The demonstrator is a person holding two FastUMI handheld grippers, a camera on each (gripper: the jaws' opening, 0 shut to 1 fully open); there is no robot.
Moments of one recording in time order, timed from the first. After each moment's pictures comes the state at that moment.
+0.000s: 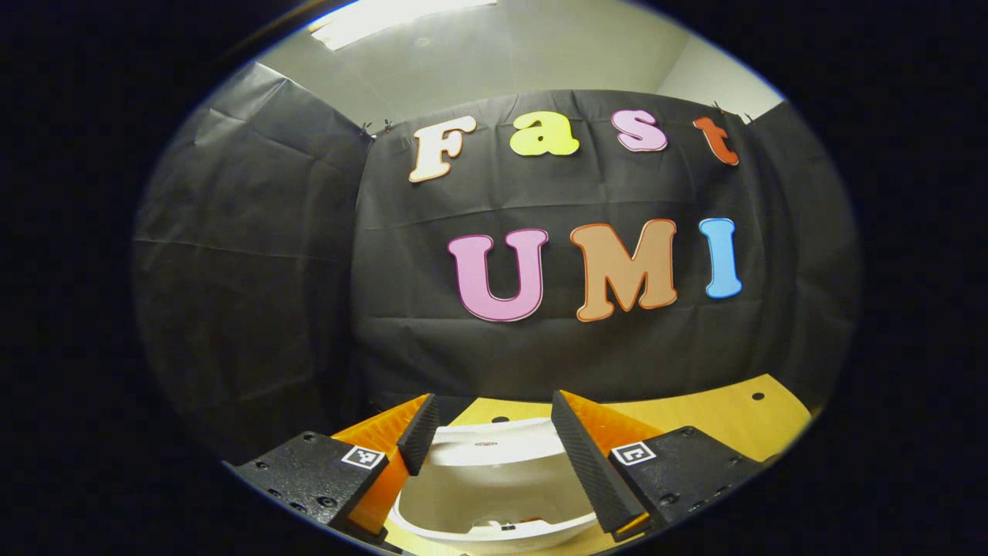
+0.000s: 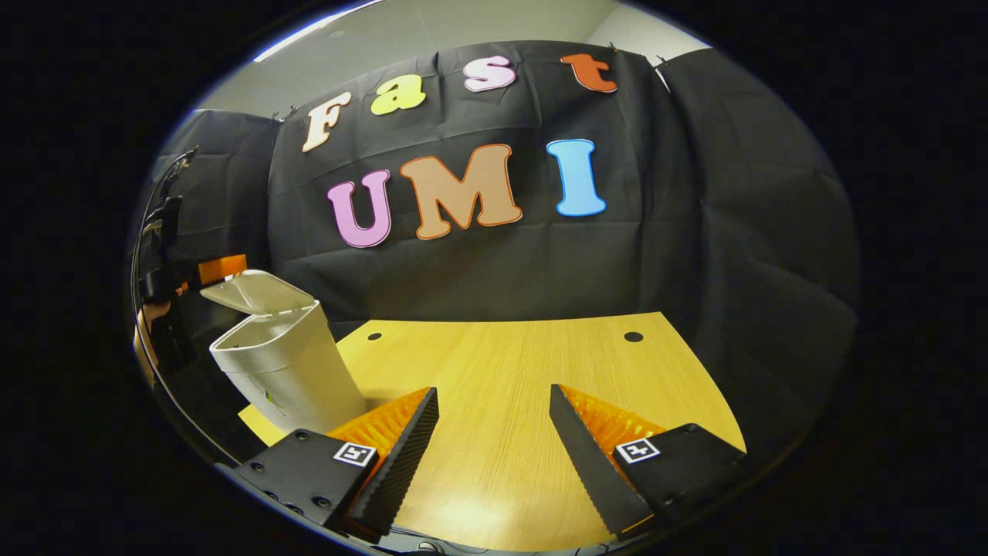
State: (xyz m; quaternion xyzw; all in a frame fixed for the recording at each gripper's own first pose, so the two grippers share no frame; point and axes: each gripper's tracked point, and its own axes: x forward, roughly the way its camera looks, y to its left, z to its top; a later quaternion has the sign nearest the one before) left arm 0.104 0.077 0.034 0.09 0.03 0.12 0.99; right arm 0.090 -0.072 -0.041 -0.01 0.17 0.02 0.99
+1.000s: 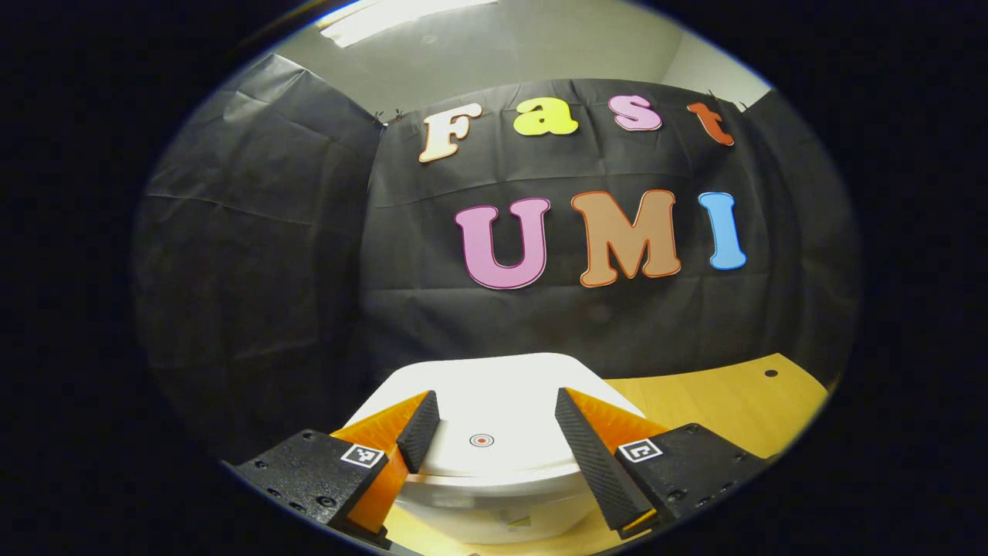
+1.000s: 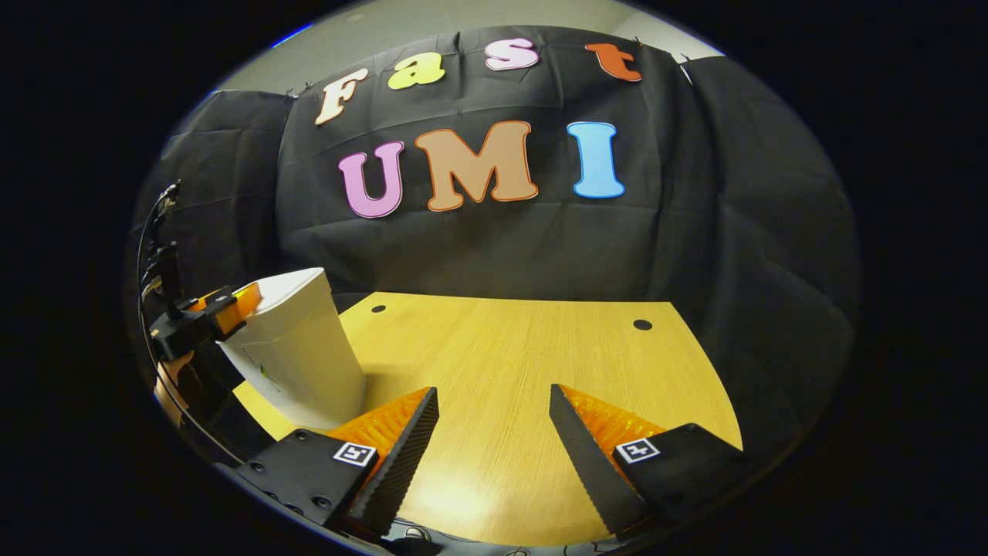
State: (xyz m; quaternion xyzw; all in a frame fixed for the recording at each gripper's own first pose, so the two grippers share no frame) left arm 0.088 0.082 -0.051 0.10 0.03 0.14 0.98; right arm 0.090 -0.057 -0.073 -0.03 0.21 0.03 0.98
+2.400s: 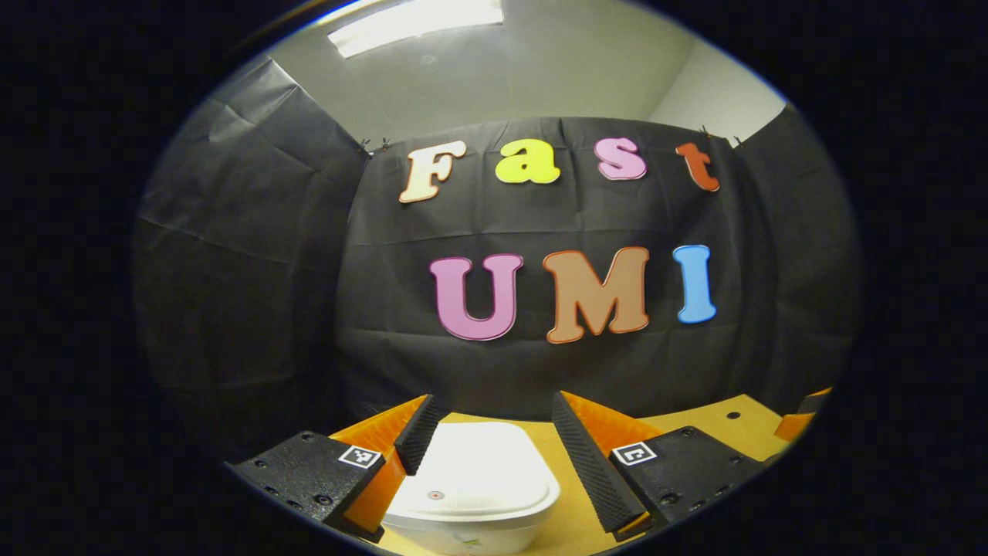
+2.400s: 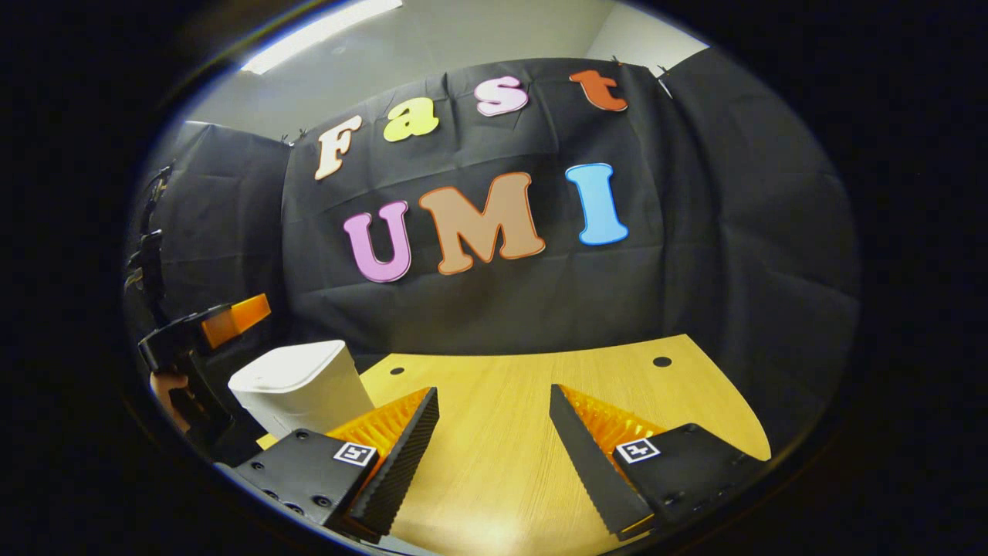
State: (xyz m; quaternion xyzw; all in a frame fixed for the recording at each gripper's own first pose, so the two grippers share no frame) left arm 0.089 -0.007 0.050 0.05 -0.04 0.06 1.00; right arm 0.112 -0.022 -0.004 0.03 0.09 0.04 0.99
